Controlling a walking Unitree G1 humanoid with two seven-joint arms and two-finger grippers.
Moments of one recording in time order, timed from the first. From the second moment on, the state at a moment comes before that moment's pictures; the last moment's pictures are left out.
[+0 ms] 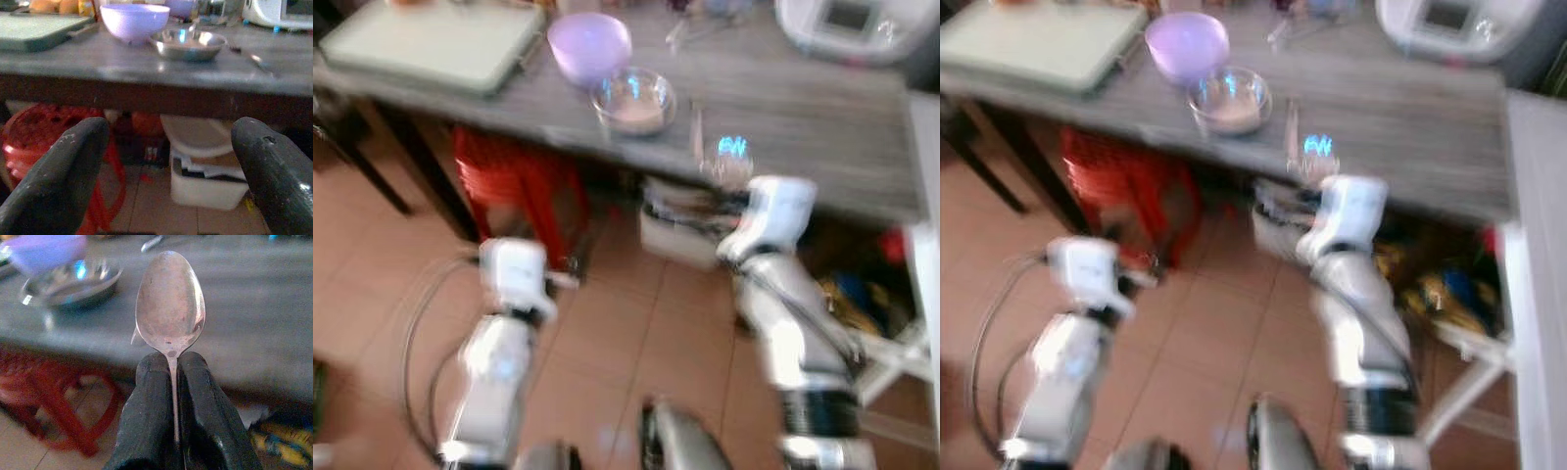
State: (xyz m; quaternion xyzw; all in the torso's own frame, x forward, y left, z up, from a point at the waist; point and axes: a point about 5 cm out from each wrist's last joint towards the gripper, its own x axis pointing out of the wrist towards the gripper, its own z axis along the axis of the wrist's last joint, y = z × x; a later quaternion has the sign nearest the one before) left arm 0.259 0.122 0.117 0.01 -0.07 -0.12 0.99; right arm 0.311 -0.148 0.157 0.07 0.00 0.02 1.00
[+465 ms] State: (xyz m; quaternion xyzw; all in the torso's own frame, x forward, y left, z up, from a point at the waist) left arm 0.258 0.127 0.115 0.01 -0.07 -0.11 0.99; right arm 0.316 -0.141 0.167 0.08 -0.02 0.03 1.00
